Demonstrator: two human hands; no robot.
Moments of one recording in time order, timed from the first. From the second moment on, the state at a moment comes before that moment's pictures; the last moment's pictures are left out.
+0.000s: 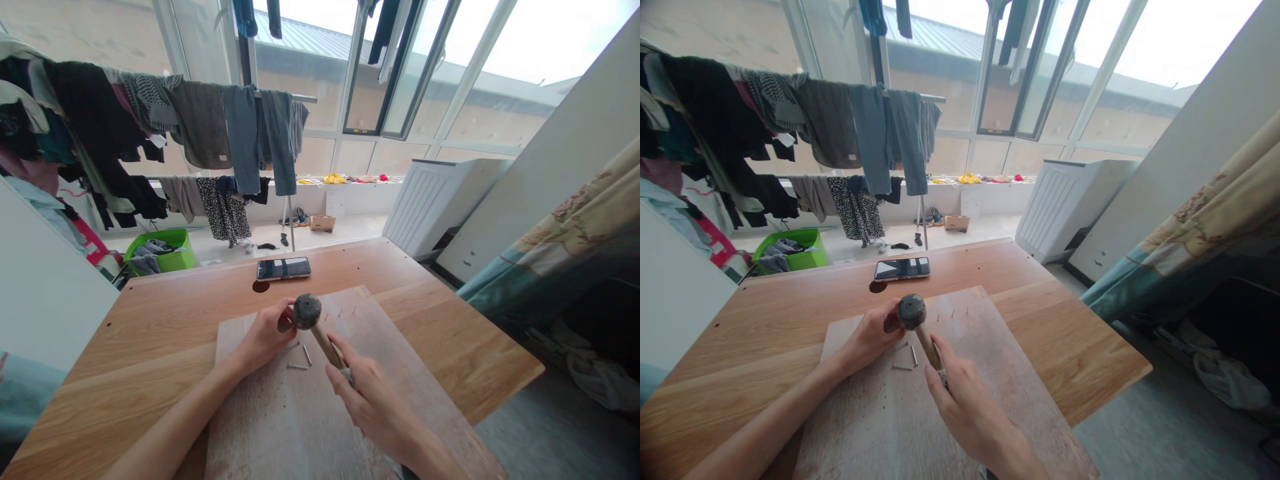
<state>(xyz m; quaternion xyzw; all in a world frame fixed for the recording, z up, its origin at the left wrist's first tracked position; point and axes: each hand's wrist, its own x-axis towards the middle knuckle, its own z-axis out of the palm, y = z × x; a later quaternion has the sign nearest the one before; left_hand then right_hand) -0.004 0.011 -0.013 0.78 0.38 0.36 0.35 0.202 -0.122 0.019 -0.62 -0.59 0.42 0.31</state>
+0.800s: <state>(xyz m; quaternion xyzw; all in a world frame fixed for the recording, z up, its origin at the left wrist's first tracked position) -0.034 0.017 0.018 0.83 0.37 0.26 0.31 0.208 -0.123 0.021 -0.59 -0.56 0.48 0.33</state>
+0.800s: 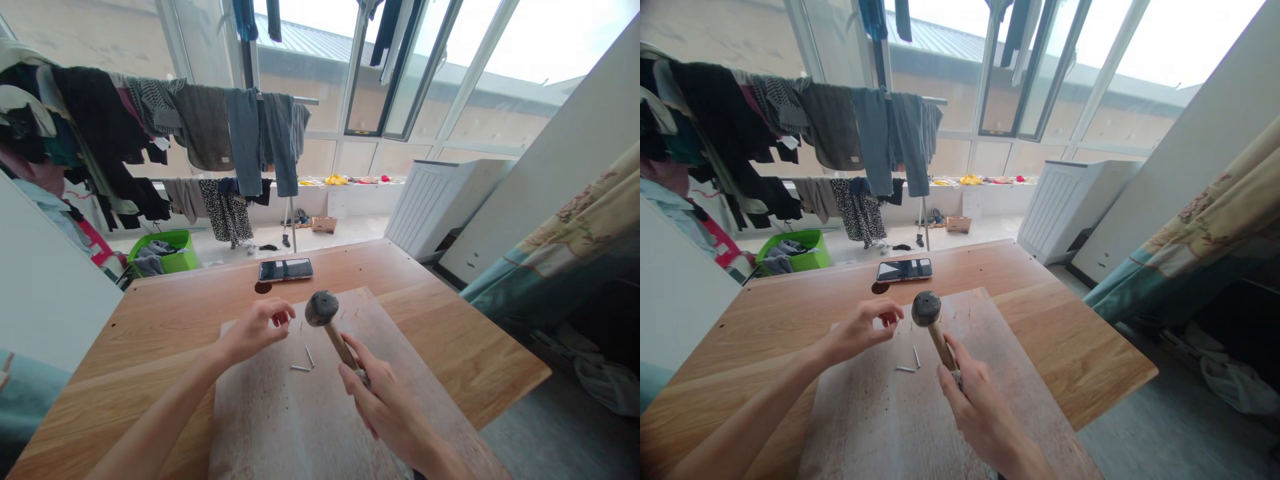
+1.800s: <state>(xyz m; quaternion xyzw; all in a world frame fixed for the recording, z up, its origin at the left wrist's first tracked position) -0.037 0.015 -0.007 0.79 0.39 0.29 0.36 0.196 -0.123 0.019 -0.59 -0.59 0.44 0.33</state>
